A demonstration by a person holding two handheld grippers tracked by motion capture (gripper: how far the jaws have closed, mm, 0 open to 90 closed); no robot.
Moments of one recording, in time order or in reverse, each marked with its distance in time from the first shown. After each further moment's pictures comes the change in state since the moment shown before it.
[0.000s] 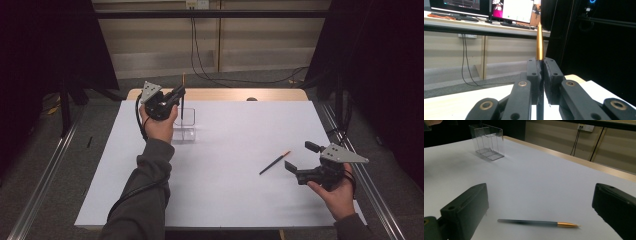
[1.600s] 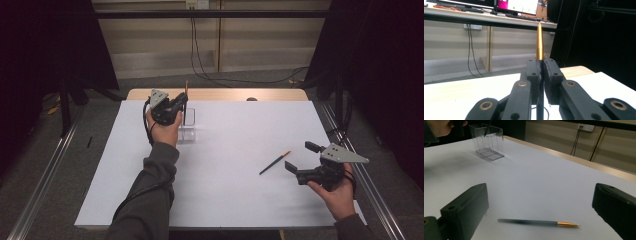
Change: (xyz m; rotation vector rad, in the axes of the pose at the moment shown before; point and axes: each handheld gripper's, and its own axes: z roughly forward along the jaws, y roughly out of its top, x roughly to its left) left arm 0.003 -0.030 0.012 0.045 0.038 0.001; right arm 0.000 0.000 0.000 0.002 0.003 -0.001
